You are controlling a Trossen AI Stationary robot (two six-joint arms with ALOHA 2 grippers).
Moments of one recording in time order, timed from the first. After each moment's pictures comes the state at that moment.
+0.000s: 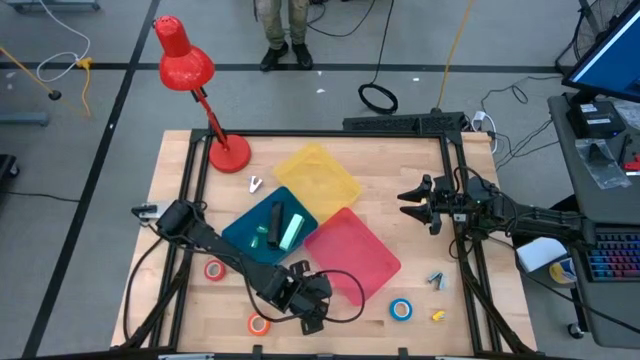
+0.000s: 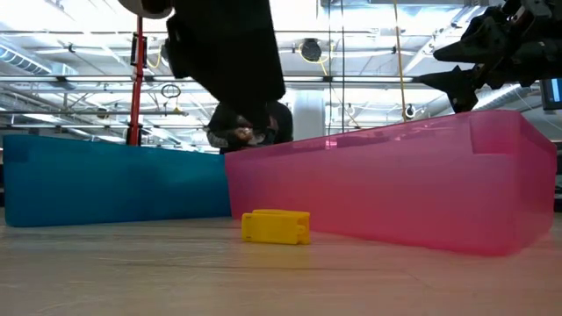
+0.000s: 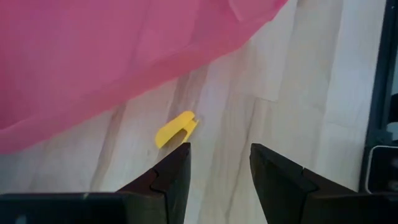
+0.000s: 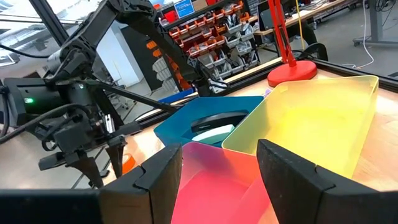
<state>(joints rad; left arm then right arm) -0.53 2.07 1.63 -0.68 -0.24 -0.73 -0.23 0.24 0.15 0.07 -0.21 0.40</state>
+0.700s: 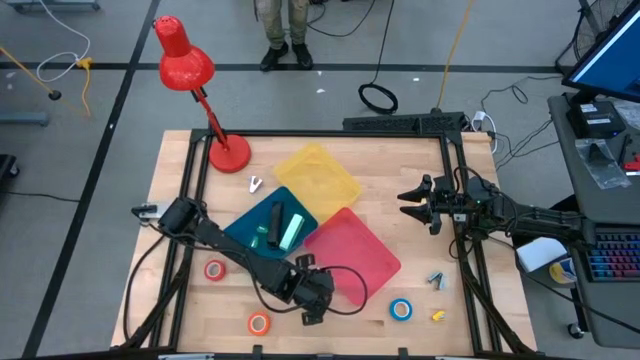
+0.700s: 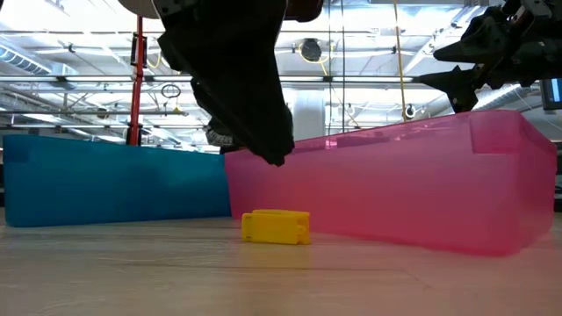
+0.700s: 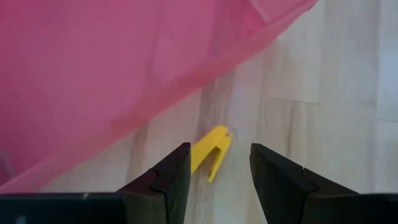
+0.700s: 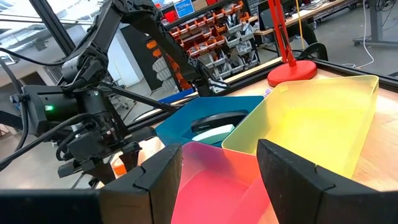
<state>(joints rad) -0.48 2.07 1.54 -0.57 -0.25 -0.56 -0.23 0.24 0.15 0.07 -0.21 0.40</state>
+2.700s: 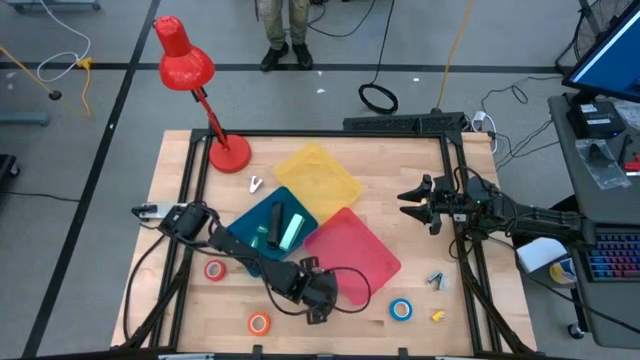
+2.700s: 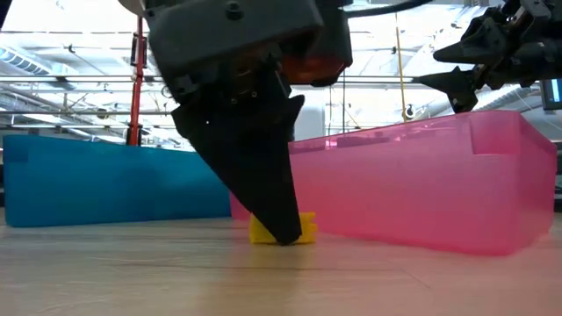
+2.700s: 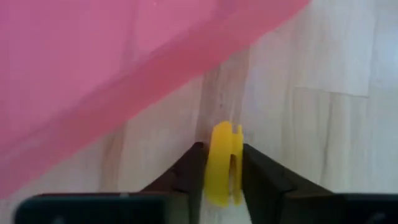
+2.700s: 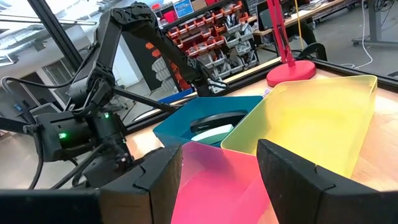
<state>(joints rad) -0.46 2.19 1.54 -0.52 -0.16 -0.59 -0.23 0.25 0.15 0.07 -0.21 0.40</state>
